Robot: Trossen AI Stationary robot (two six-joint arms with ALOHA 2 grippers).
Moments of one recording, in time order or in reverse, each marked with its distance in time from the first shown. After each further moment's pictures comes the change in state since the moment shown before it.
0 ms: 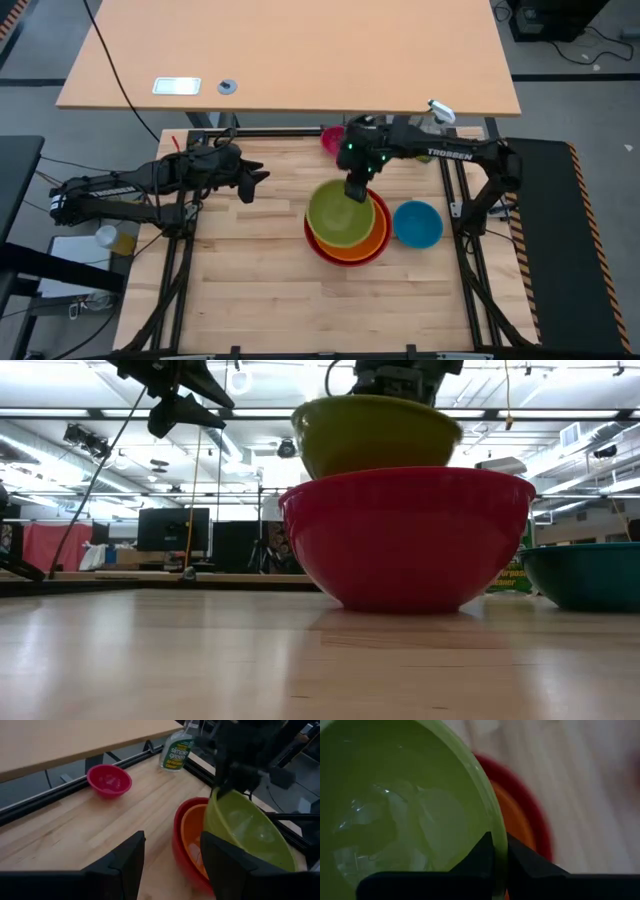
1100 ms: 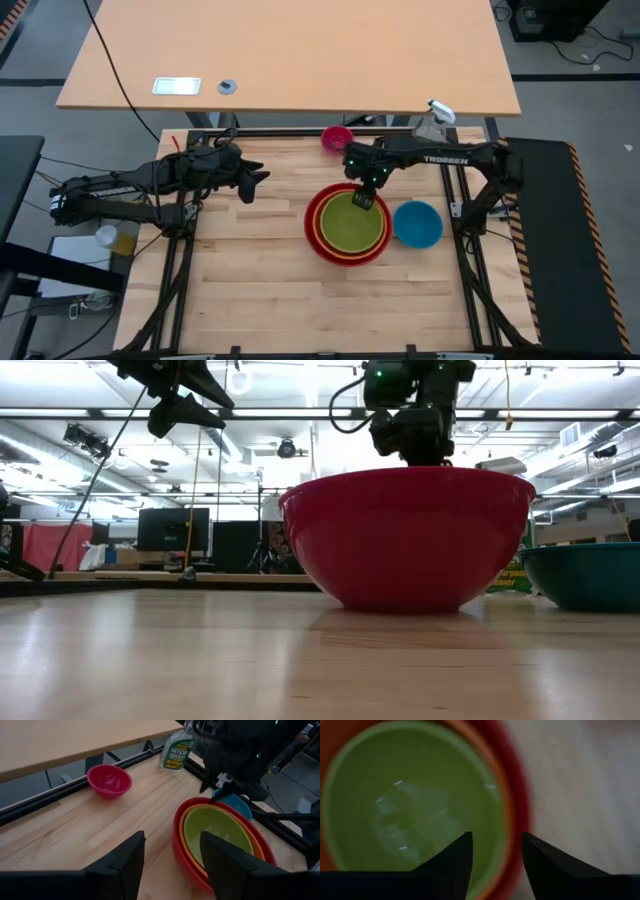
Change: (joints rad) left arm 0.000 0.000 0.000 0.000 -0.005 -0.002; right arm 0.027 -0.003 -0.100 -0.123 0.197 0.127
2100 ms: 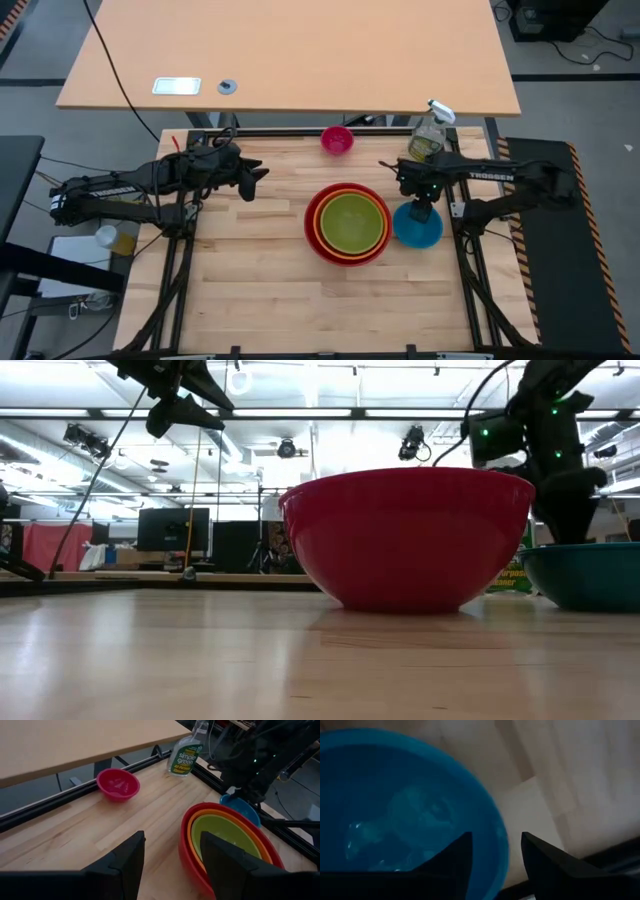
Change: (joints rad) left arm 0.000 0.000 0.000 0.000 -0.047 -0.007; right arm -0.138 -0.452 -0.695 -0.008 0.035 -0.132
